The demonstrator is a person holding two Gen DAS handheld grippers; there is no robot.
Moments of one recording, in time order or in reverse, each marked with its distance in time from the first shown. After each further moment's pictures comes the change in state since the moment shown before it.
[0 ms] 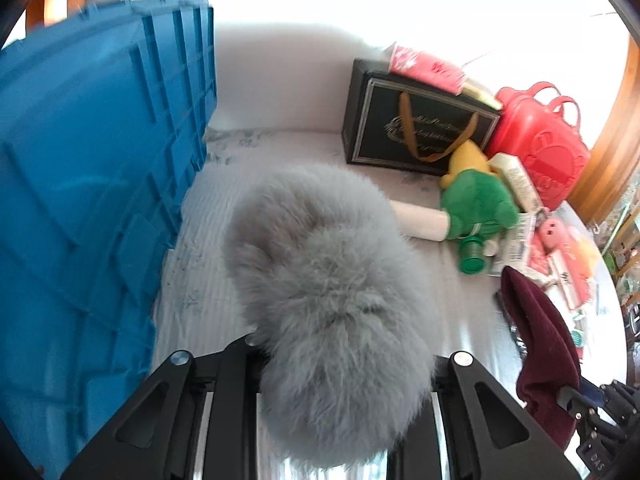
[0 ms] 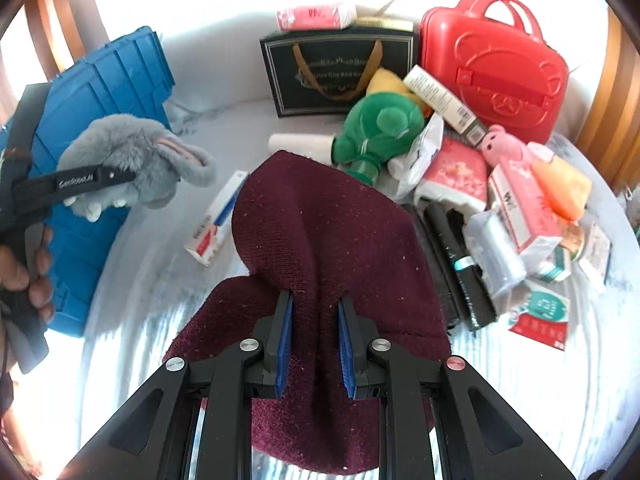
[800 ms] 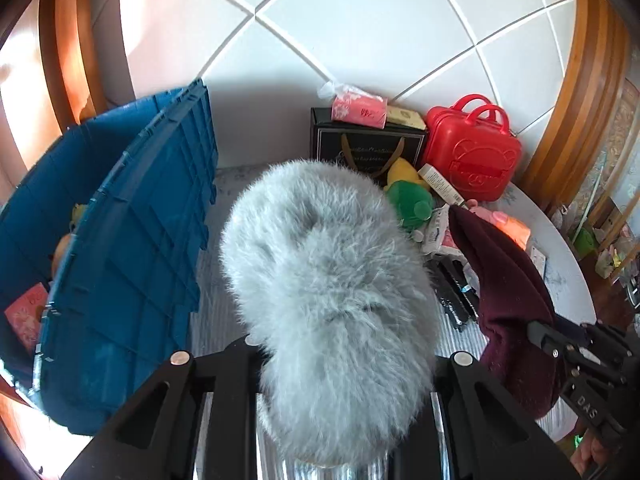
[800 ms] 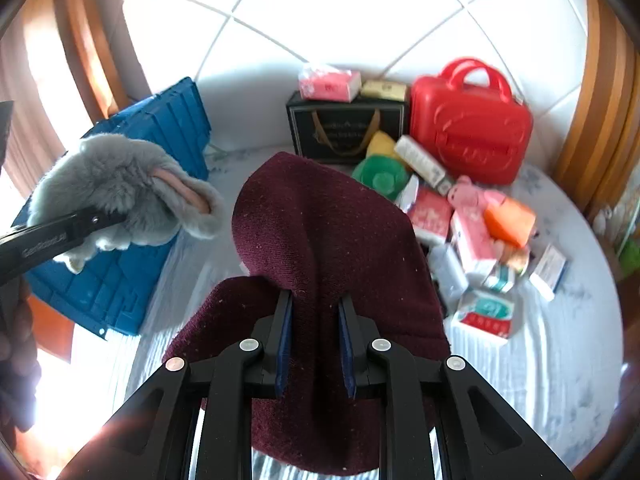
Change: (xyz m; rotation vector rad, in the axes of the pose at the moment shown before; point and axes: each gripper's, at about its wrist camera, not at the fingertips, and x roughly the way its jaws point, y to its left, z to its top) left arm -0.187 -0.050 -0.019 0.087 -0.036 -0.003; right arm -0.148 0.025 0.011 -0.032 -0.098 0.006
